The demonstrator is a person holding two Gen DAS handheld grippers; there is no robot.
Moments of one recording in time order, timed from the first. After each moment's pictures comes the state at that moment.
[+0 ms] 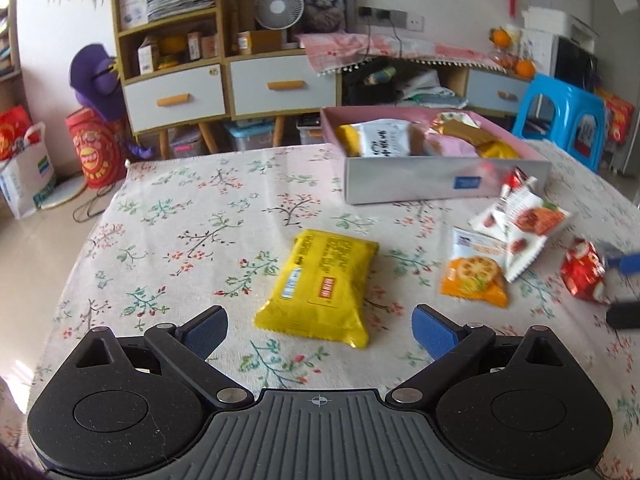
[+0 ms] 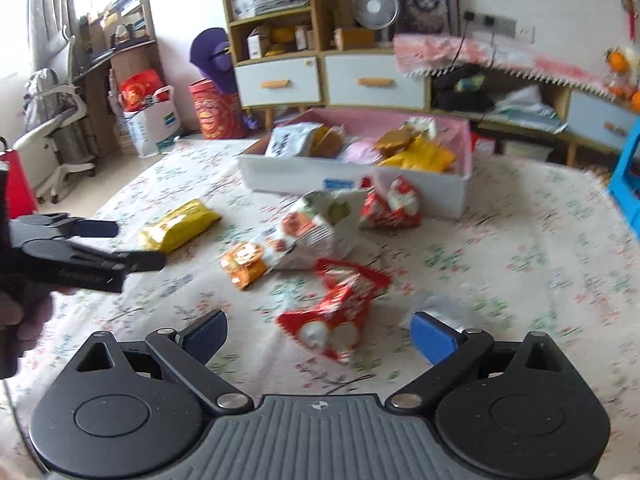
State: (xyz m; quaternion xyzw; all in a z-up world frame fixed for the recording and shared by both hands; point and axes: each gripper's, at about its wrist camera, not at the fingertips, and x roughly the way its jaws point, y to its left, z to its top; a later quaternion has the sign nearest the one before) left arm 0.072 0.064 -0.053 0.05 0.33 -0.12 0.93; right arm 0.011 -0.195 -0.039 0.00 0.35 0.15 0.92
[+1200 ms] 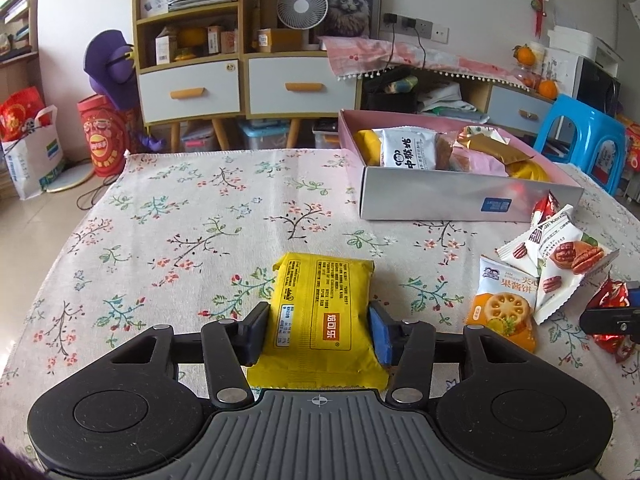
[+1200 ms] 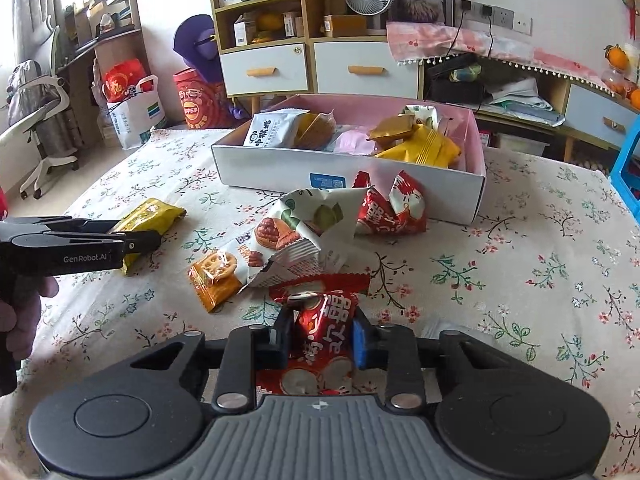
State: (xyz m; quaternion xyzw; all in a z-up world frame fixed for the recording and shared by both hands) left arm 0.096 0.055 -0.065 0.02 0.33 -0.09 0.94; right arm 0.050 -0.186 -0.052 -0.01 0.36 0.13 0.92
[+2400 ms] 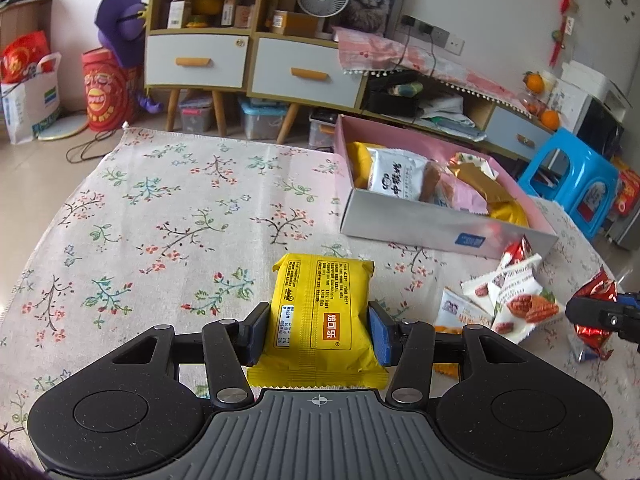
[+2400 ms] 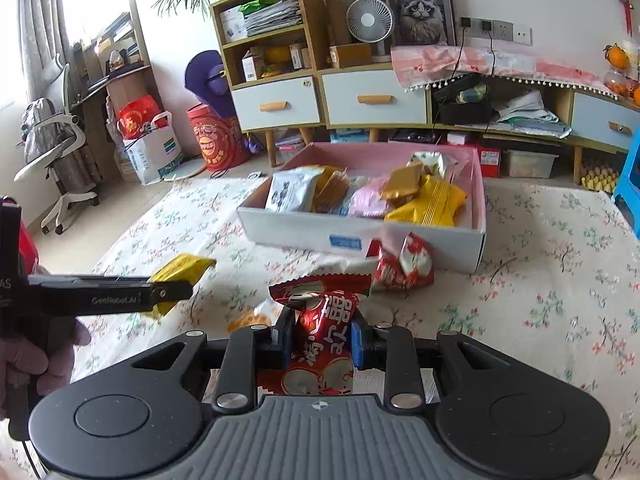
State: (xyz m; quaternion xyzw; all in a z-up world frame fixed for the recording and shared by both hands) left arm 0.104 0.059 -0.037 -0.07 0.36 -0.10 0.92; right arm 0.054 -0.189 -0.009 0.03 0.33 0.15 0.93
